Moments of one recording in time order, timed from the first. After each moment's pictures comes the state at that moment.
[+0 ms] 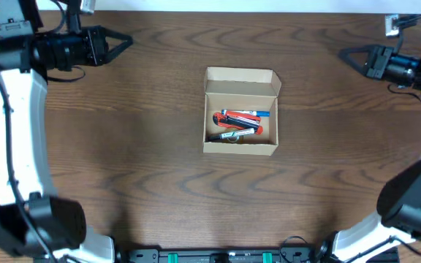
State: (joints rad) left arm 0.18 1.74 1.79 -0.99 1.07 0.05; right arm -0.41 1.85 1.67 -0.99 -1.27 -0.17
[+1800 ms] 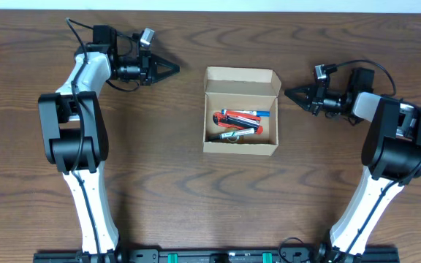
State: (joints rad) left arm 0.04 2.37 1.79 -0.74 1.40 -0.03; right arm -0.26 2.27 1.30 -0.24 -1.44 0.25
